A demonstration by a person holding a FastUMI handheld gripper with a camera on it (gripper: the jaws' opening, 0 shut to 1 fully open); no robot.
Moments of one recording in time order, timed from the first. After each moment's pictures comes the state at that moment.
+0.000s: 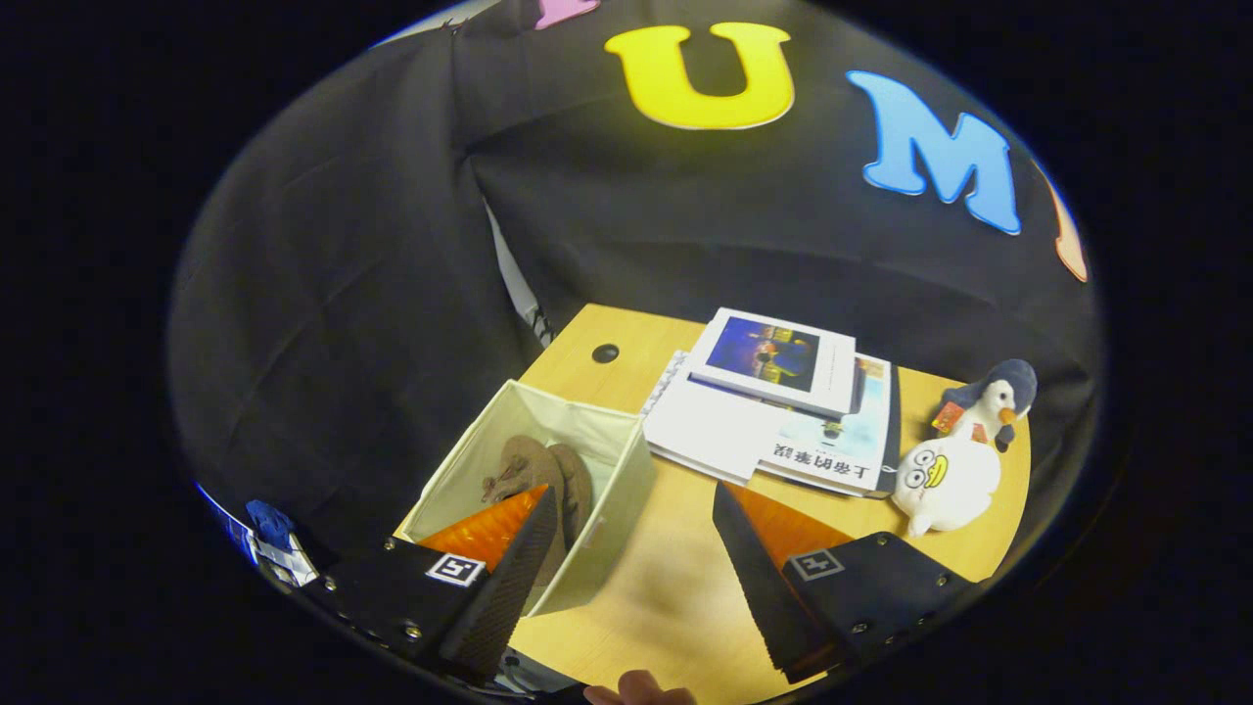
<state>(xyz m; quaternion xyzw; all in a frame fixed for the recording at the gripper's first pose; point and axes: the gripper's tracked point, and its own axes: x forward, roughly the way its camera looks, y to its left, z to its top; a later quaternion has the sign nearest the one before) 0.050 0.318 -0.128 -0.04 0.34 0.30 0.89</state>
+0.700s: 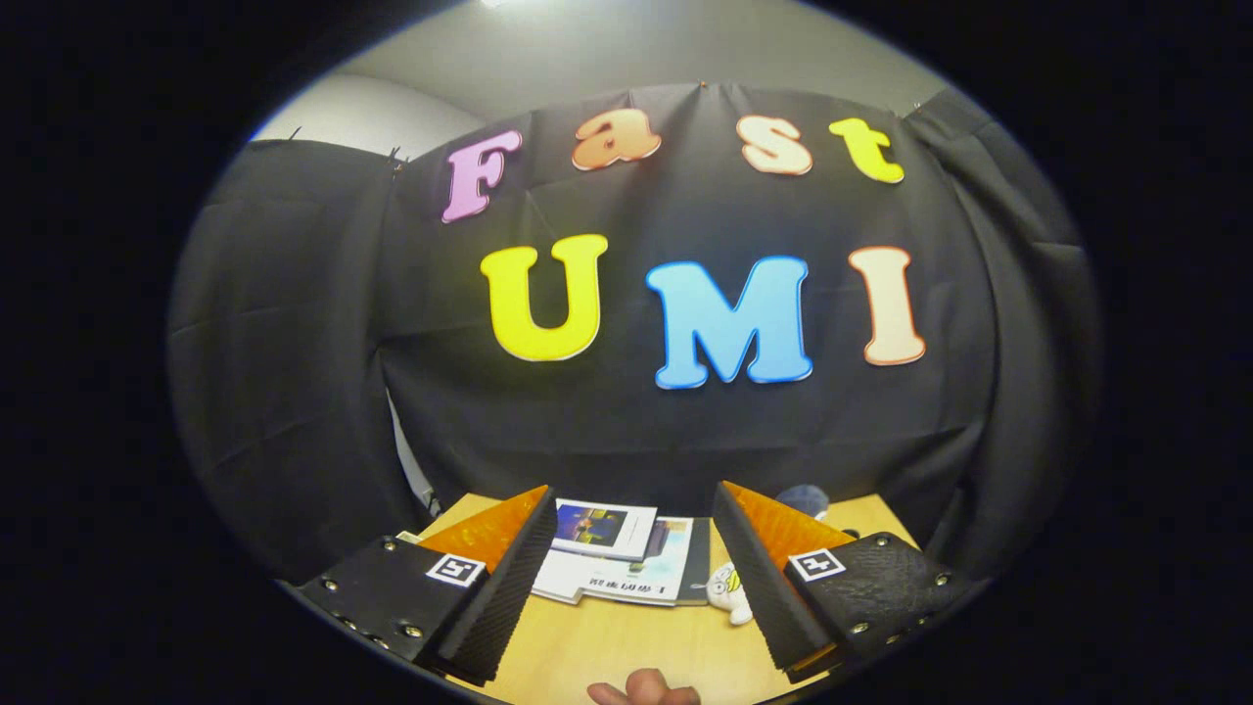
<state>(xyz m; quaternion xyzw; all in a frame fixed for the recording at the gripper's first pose) 0.051 0.118 0.040 0.01 0.03 0.14 0.99</state>
